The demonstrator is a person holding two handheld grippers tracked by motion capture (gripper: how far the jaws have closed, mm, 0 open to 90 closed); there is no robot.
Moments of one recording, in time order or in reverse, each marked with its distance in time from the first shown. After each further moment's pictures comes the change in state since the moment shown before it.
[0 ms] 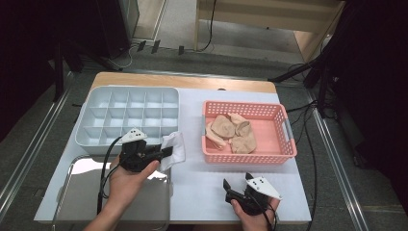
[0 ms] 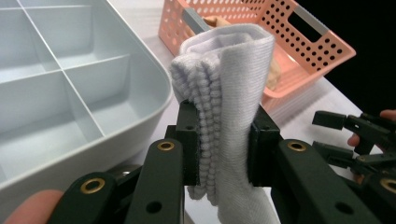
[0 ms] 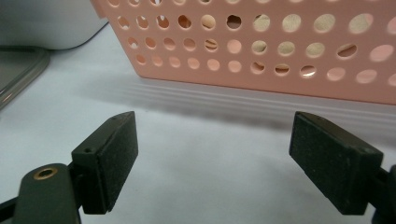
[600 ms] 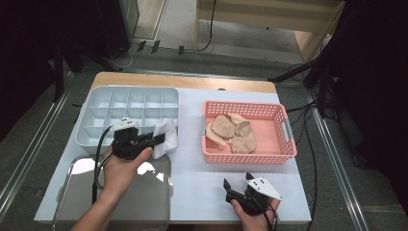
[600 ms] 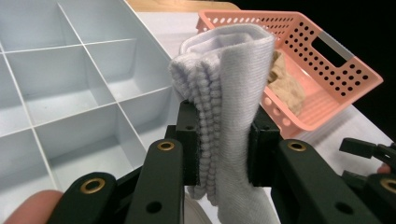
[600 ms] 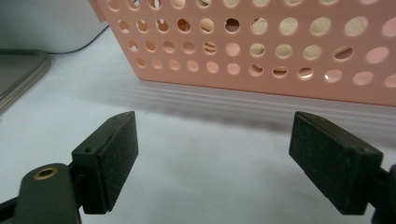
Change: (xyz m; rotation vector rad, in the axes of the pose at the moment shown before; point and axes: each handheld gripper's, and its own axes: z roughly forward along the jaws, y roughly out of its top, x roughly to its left) left arm 0.021 0.021 -0.004 -0.043 0.066 -0.010; right arm 0.000 0.000 -0.001 -0.011 -0.002 0.002
